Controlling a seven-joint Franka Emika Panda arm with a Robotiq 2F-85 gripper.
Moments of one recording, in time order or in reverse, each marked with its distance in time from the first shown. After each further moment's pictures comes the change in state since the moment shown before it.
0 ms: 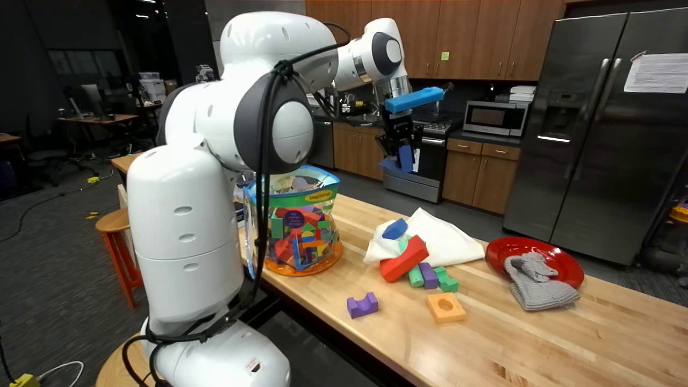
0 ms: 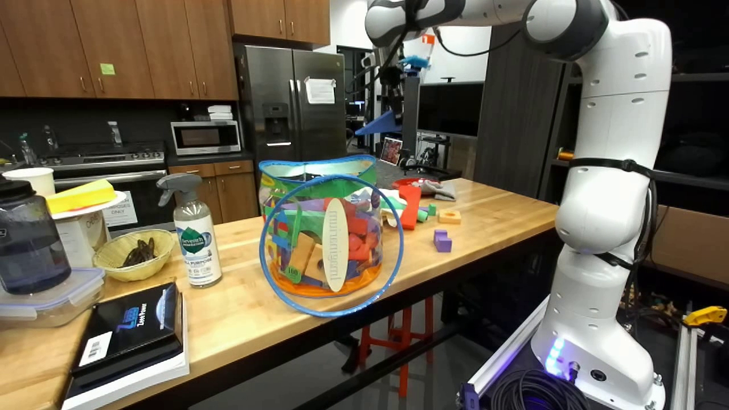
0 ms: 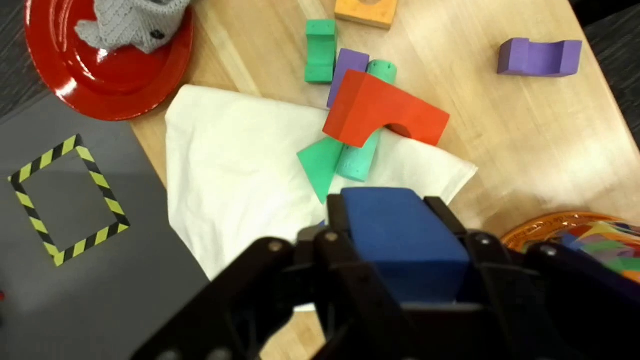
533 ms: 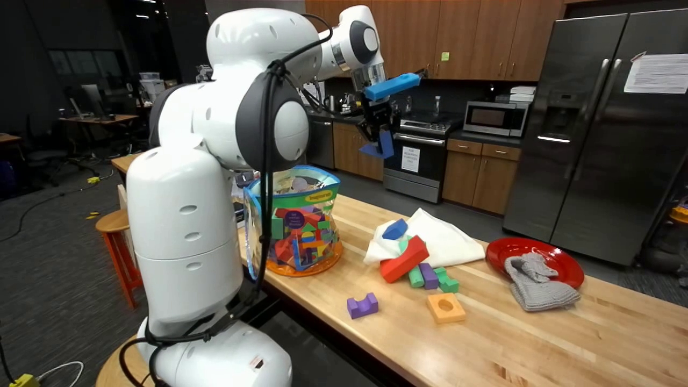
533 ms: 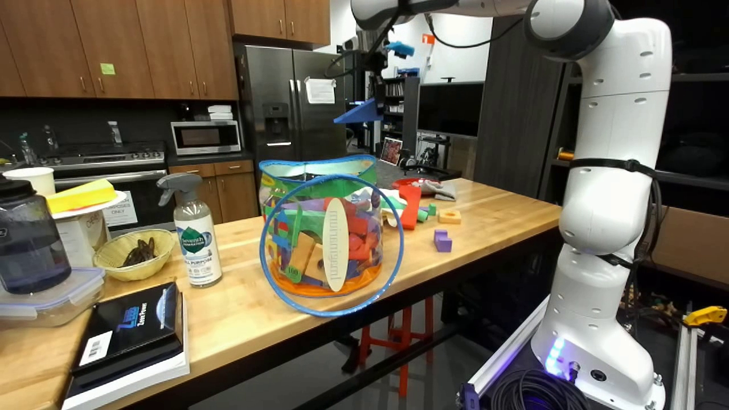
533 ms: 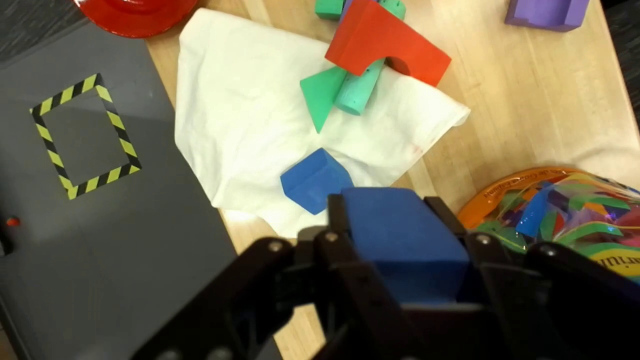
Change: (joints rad) arm 0.059 0.001 0.051 0.069 0.000 0.000 -0.002
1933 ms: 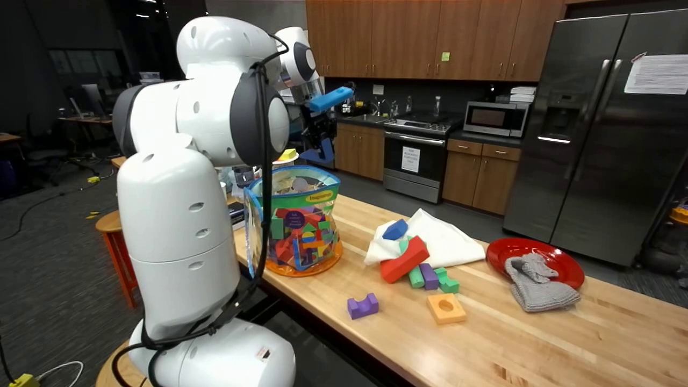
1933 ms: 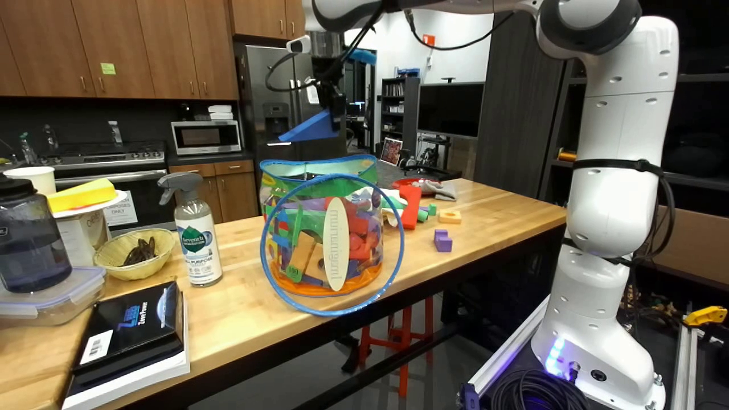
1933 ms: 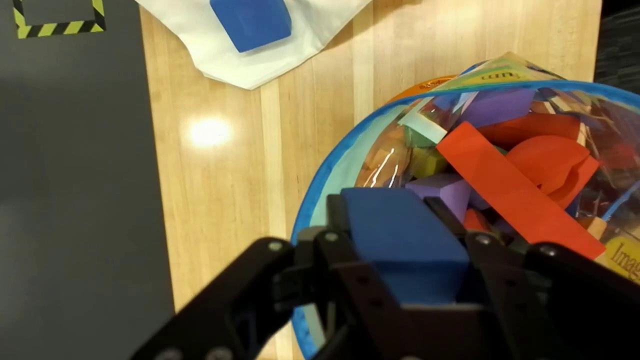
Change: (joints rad) arm 0.141 -0.025 0.167 -0.125 0.005 0.108 -0.021
